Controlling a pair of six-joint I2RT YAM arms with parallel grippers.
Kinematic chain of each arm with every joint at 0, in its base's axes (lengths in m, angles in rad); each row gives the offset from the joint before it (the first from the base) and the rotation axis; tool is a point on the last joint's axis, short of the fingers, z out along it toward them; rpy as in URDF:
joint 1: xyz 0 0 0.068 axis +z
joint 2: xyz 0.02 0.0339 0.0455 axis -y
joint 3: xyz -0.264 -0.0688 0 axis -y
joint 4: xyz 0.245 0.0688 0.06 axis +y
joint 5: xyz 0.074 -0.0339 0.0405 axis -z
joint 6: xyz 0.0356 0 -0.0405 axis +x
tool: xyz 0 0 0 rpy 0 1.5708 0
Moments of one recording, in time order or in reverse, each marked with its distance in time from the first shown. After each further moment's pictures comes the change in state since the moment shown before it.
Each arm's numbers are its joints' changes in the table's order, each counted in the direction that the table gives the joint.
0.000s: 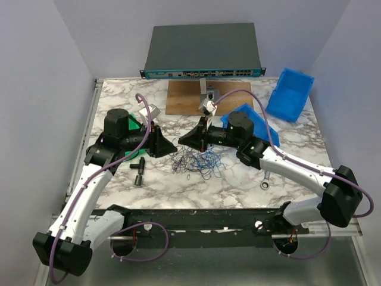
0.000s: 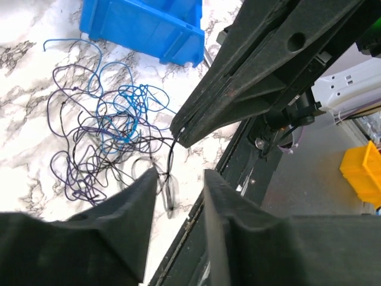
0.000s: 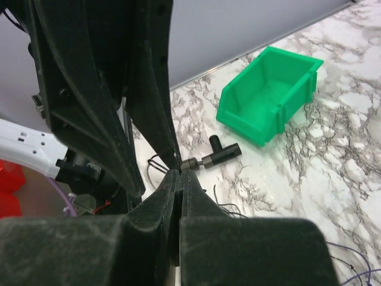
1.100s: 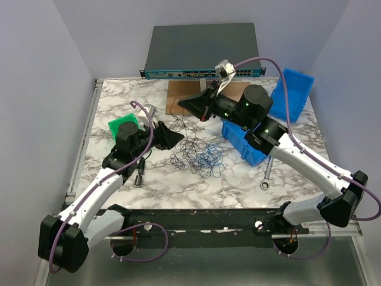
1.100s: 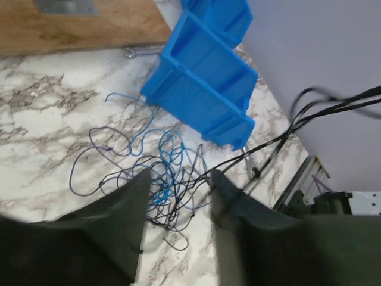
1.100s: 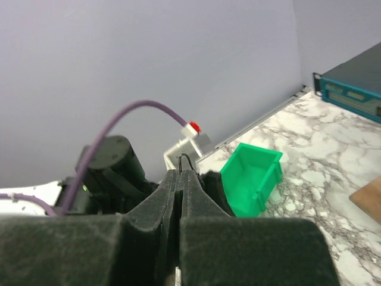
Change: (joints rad) left arm -0.092 0.005 -0.306 -0.623 -0.397 -0.355; right arm 0.000 -0.003 0.400 0.173 0.209 0.127
